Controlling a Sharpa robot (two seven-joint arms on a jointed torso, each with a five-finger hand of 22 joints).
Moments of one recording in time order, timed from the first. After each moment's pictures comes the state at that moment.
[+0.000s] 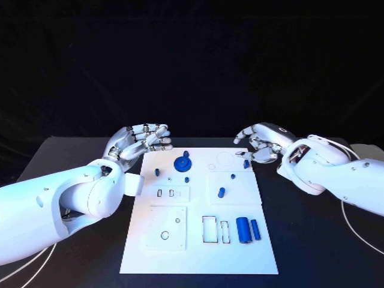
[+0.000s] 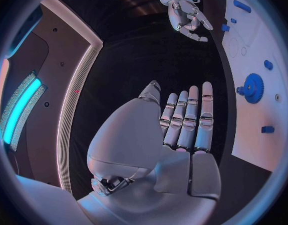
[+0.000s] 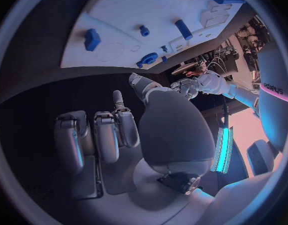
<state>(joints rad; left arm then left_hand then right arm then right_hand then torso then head) 1.20 -0.92 -0.01 1.67 -0.03 -0.43 0.49 1.54 -0.02 0.02 0.28 0.22 0.80 0.20 0.27 0.16 0.95 0.19 0.10 0.07 0.91 0.15 0.30 0.24 0.17 0.90 0.26 0.31 0.09 1.32 -0.87 -0.11 1.41 -1.33 -0.44 0.10 1.30 -0.20 0.41 0.12 0.17 0.87 0.16 0.24 0.39 1.44 0.08 1.42 1.31 1.46 0.01 1.54 1.31 0.01 1.47 0.12 1.57 1.31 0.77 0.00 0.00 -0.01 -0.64</state>
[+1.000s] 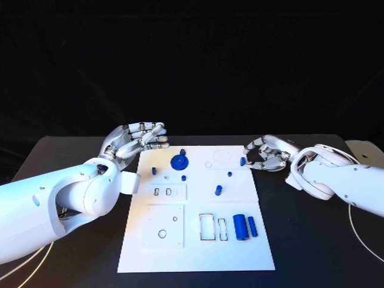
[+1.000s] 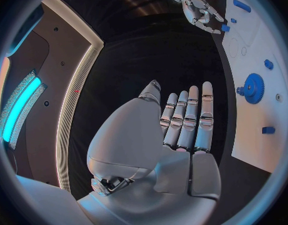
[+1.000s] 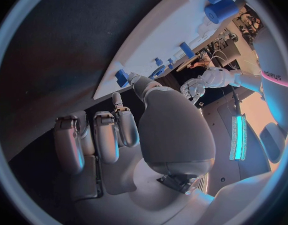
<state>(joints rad) 1.20 -0.91 -0.01 1.65 -0.03 -0.40 0.49 1.55 -0.02 0.02 0.28 0.22 0.80 0.21 0.27 0.16 0.95 0.19 0.10 0.07 0.91 0.15 0.30 0.25 0.17 0.91 0.25 0.31 0.09 1.25 -0.87 -0.11 1.28 -1.17 -0.34 0.17 1.31 -0.21 0.41 0.10 0.19 0.84 0.17 0.20 0.38 1.43 0.09 1.41 1.31 1.46 0.01 1.54 1.31 0.01 1.47 0.12 1.57 1.31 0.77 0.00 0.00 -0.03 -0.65</state>
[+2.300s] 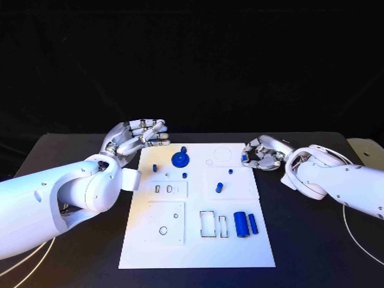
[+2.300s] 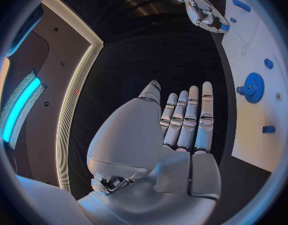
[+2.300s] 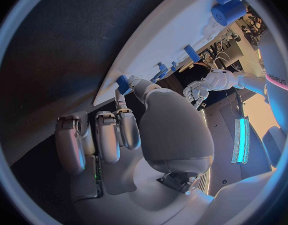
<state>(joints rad) 1.20 -0.91 -0.01 1.64 -0.03 -0.40 0.49 1.55 -0.02 0.02 0.28 0.22 0.80 0.20 0.27 0.16 0.96 0.19 0.09 0.07 0.91 0.15 0.30 0.25 0.17 0.91 0.25 0.30 0.09 1.23 -0.83 -0.11 1.27 -1.19 -0.36 0.13 1.30 -0.14 0.47 0.10 0.13 0.96 0.13 0.28 0.42 1.46 0.05 1.43 1.31 1.47 -0.02 1.54 1.31 0.01 1.47 0.09 1.57 1.31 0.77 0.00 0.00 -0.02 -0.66</state>
